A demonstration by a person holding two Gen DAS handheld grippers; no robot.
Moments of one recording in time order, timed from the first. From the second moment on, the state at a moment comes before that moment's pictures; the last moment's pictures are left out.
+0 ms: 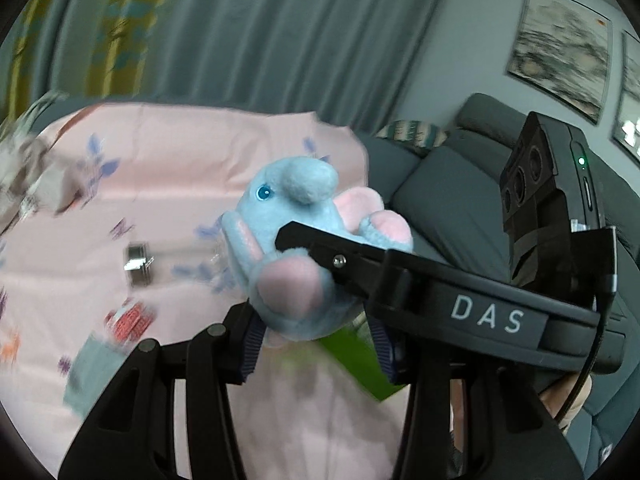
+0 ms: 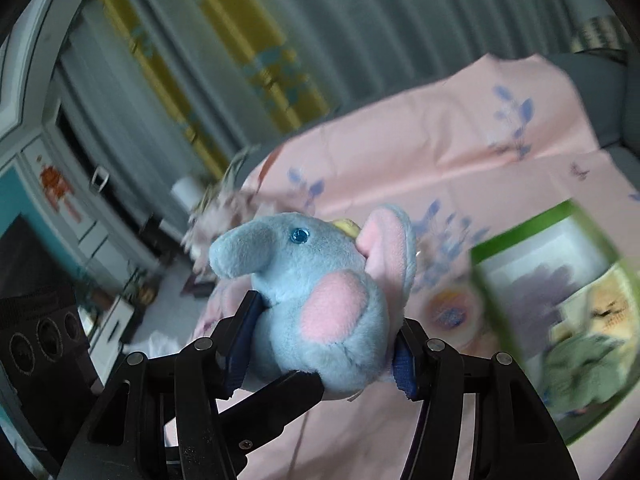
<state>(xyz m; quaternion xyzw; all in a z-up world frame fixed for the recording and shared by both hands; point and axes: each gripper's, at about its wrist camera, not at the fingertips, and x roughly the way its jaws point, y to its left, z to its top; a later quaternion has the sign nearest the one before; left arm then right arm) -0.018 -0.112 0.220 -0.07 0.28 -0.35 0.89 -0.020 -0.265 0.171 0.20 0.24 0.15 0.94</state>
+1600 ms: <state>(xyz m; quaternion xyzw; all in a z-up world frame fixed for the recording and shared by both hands) 0.035 -0.221 0.170 0.00 0.35 -0.36 0.86 -0.005 -0.438 0.088 0.36 0.25 -0.09 0.89</state>
